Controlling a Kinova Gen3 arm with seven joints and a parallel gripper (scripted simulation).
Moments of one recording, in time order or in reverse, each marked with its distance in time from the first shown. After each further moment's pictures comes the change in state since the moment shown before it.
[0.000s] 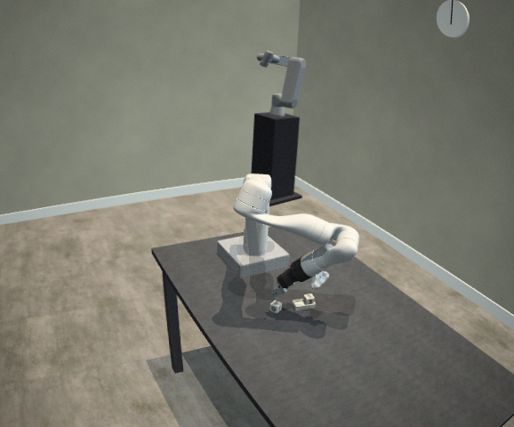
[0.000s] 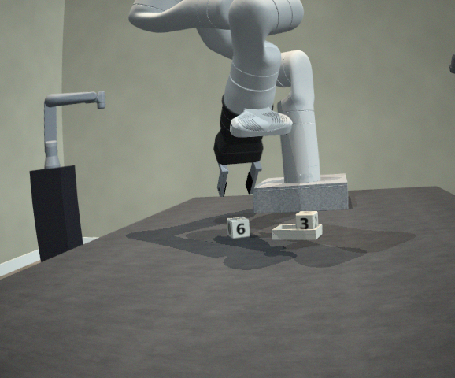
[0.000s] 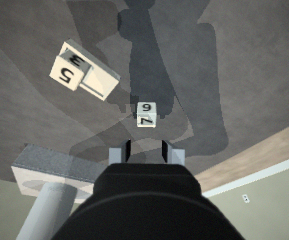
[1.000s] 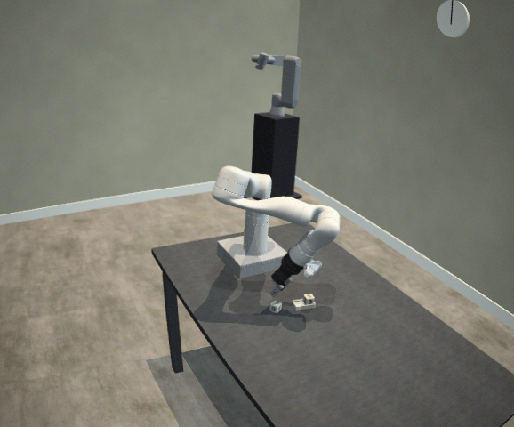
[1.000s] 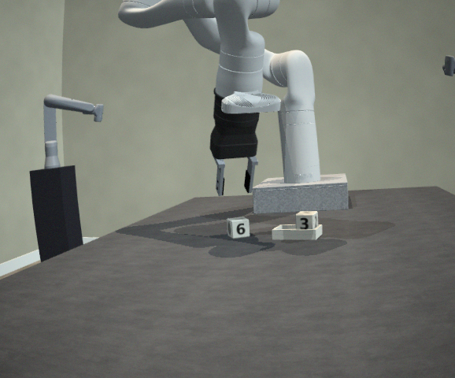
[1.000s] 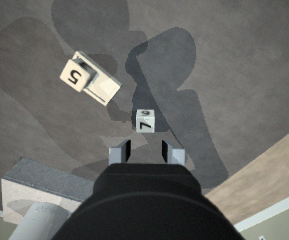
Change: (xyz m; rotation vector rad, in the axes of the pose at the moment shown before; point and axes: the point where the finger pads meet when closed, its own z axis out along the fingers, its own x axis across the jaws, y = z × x) arm 0.002 0.005 0.002 0.240 -0.001 0.003
